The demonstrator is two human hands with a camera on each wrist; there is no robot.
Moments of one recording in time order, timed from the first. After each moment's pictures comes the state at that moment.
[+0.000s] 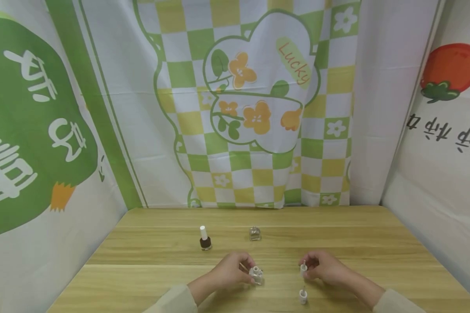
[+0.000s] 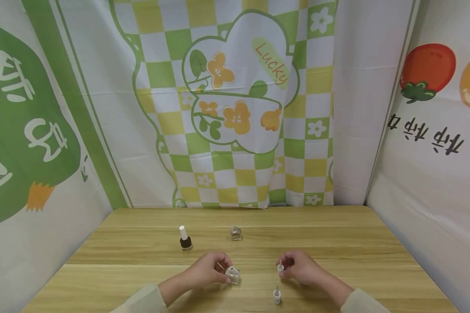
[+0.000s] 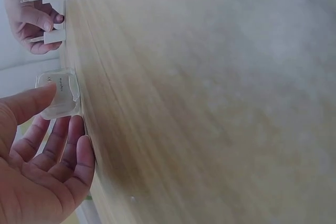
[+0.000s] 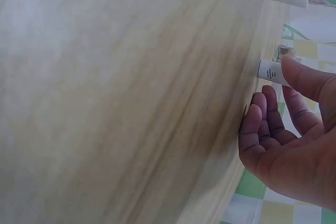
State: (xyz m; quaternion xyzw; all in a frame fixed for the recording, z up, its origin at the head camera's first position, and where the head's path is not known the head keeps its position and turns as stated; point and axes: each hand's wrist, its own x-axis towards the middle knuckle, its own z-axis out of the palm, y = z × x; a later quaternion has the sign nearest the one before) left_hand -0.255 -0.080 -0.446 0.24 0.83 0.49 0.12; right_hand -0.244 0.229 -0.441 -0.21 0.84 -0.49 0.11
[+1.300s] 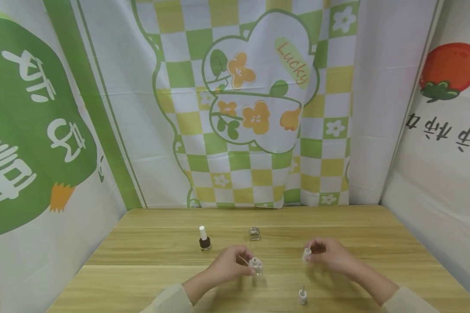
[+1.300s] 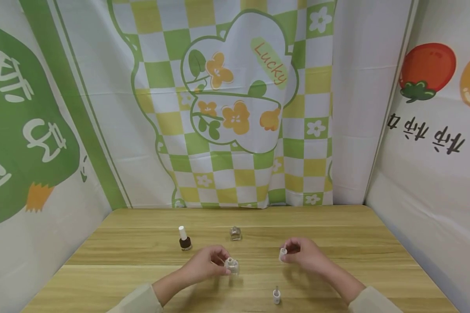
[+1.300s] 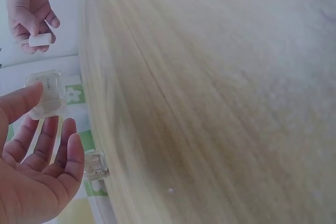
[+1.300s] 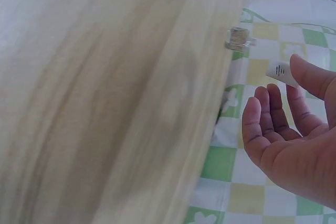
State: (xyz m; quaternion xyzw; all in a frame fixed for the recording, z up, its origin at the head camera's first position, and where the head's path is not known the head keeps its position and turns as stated) left_hand -0.250 -0.081 -0.427 0.23 0.82 0.51 0.10; right_hand -0.243 0.239 -0.410 -0.16 0.84 -0.51 0.08
